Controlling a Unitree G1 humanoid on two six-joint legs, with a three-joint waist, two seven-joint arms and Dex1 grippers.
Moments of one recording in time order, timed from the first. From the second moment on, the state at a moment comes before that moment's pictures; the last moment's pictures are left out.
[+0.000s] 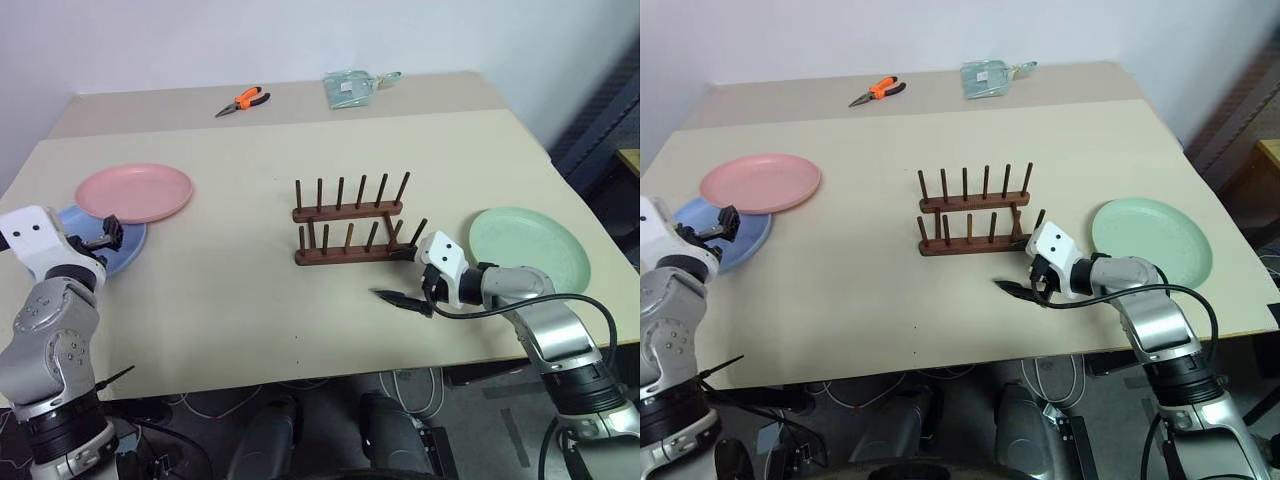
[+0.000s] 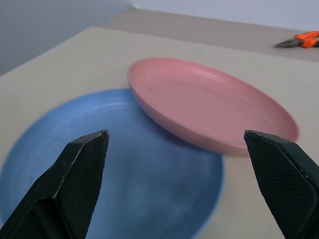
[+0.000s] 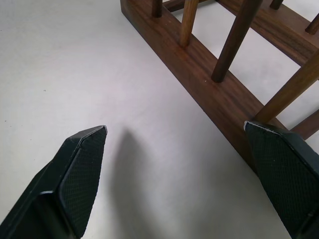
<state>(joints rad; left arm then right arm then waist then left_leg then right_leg) -0.21 0.41 0.60 -0.30 -0.42 0.74 0.07 -0.29 -0.66 0.11 -0.11 0.20 0.38 0.94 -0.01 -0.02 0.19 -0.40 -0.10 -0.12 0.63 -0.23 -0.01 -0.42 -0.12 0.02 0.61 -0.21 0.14</state>
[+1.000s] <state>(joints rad) -0.25 0.44 0.62 -0.28 -0.40 0.85 0.15 -0.28 -0.62 0.13 -0.08 0.16 0.30 0.91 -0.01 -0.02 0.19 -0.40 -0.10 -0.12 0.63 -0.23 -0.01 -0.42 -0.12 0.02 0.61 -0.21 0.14</state>
